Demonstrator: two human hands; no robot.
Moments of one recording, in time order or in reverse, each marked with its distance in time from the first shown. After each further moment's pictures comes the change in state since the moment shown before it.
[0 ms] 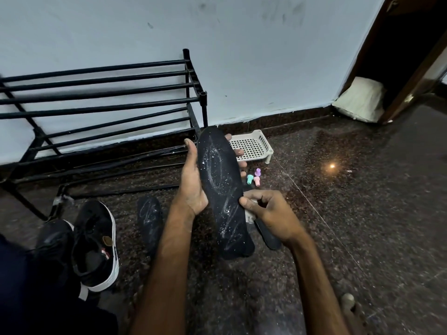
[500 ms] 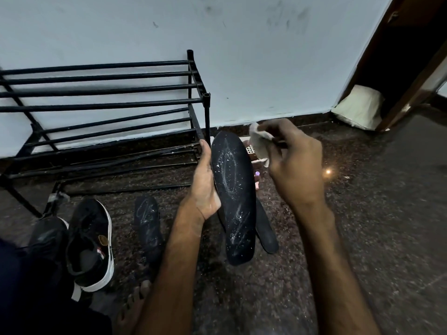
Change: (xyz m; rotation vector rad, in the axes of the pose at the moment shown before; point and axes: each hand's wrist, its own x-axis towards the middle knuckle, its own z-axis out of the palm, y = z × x) left_hand 0.000 -0.008 0.017 -0.059 0.074 -0.055; right_hand 0.021 -0.111 -0.003 -0.684 0.558 -0.459
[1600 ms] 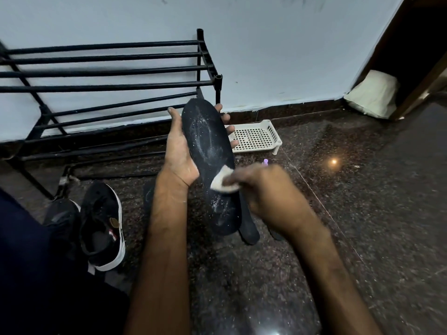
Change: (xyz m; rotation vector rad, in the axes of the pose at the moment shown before) left_hand 0.007 0.056 -0.042 -0.139 -0.256 0.071; right_hand -0.049 -0.021 0.023 -0.116 -0.645 -0.148
